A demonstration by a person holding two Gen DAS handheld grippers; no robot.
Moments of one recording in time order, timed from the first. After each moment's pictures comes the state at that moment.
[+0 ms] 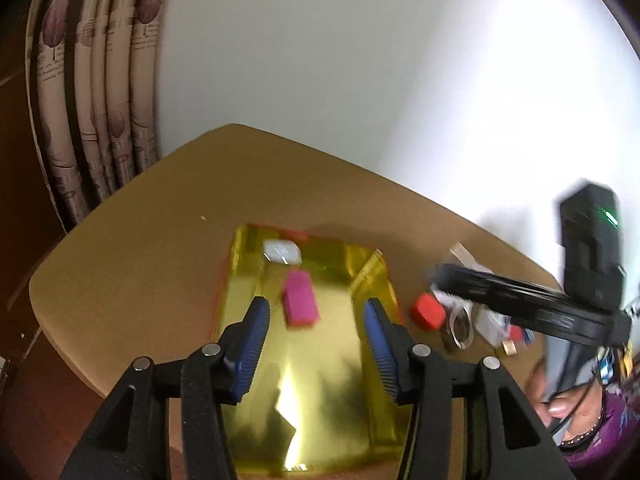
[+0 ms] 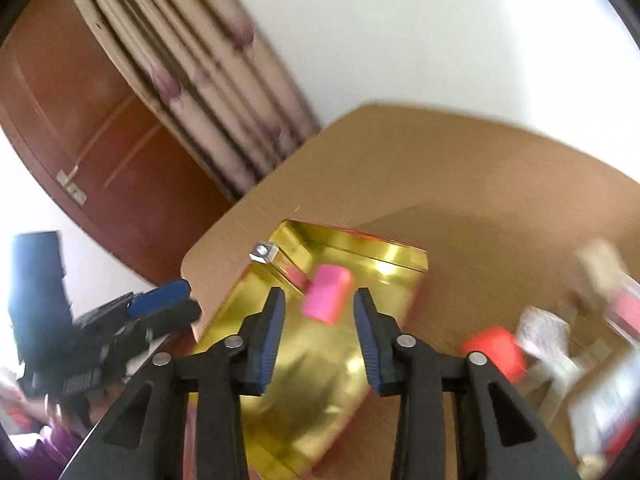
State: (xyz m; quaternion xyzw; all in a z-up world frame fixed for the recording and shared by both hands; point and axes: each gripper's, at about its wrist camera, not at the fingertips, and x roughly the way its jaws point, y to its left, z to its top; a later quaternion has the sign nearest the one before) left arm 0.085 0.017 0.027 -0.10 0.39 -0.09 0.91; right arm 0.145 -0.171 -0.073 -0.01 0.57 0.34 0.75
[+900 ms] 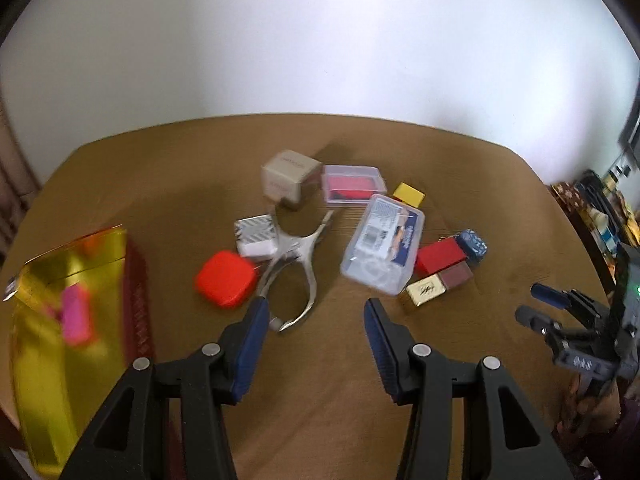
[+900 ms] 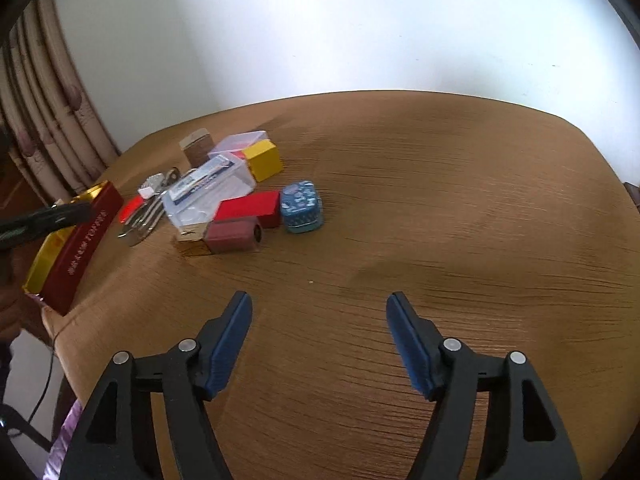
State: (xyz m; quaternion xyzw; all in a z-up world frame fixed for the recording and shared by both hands) left arm 0.107 -0.238 -0.024 0.07 0.45 -0.22 0.86; right arm 0.052 -0.492 -0.055 -0.03 0.55 0.07 0.83
